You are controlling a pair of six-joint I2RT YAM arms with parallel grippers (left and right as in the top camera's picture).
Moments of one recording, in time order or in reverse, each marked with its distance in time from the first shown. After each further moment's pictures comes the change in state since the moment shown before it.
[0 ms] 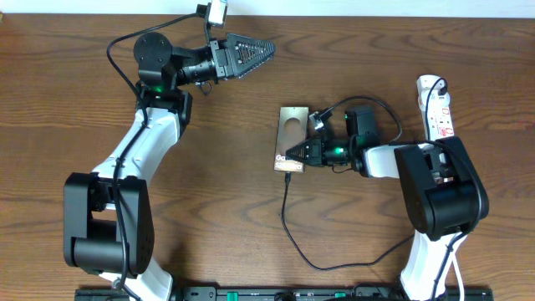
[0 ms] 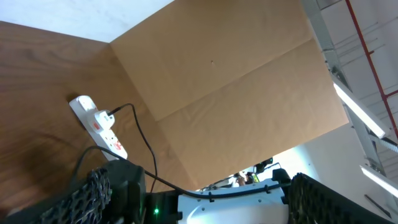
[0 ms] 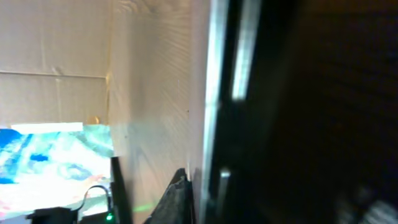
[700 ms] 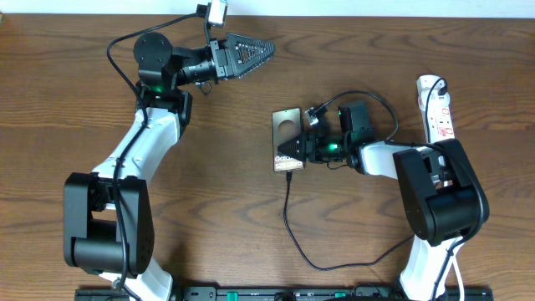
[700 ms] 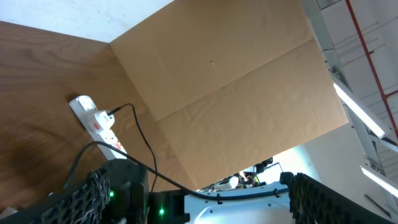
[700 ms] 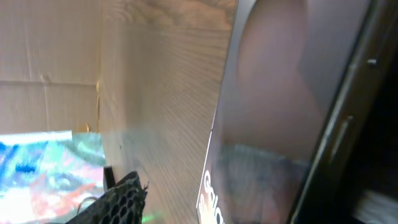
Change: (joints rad) left arm 0.000 0.000 0.000 0.000 0.000 0.000; right arm 0.029 -0.027 0.044 -0.087 0.086 0.019
